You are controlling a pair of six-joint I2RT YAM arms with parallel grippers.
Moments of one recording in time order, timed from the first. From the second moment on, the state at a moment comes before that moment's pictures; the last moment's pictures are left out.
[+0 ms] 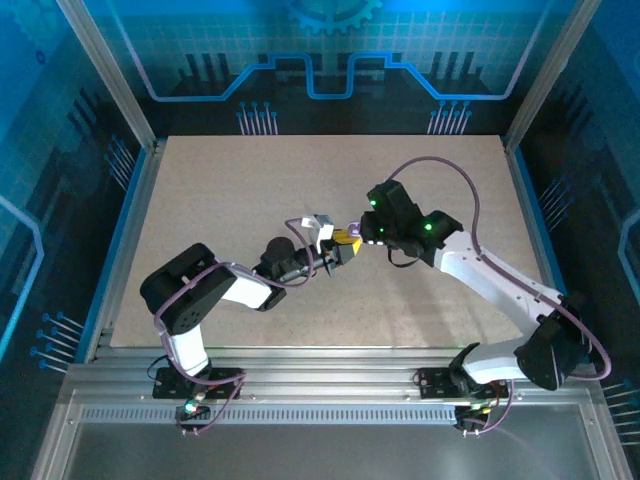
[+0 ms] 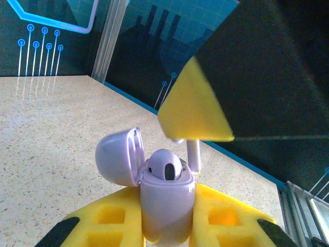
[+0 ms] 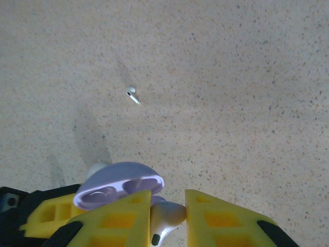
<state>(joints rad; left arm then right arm) -0.70 1.80 0.61 1.27 0.35 -0.41 0.66 1.34 1.19 -0.68 0.19 0.68</state>
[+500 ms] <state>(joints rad) -0.70 1.80 0.61 1.27 0.35 -0.41 0.68 1.27 1.06 -0.50 0.26 0.68</state>
